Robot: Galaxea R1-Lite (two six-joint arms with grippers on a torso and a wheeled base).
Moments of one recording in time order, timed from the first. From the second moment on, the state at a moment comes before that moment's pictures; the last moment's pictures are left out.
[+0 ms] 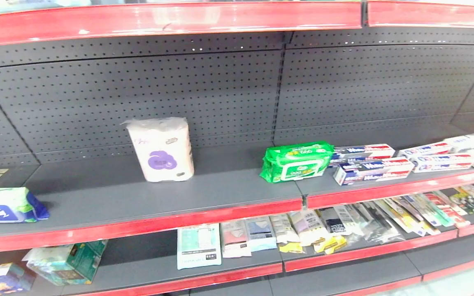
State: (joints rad) left arm 0.00 0.00 0.00 0.00 0.06 0.00; right arm 0.00 0.00 0.00 0.00 -0.01 0.00
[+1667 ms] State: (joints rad) left arm 0.00 0.00 0.00 0.00 0.06 0.00; right arm 0.01 0.07 0.00 0.00 0.01 0.02
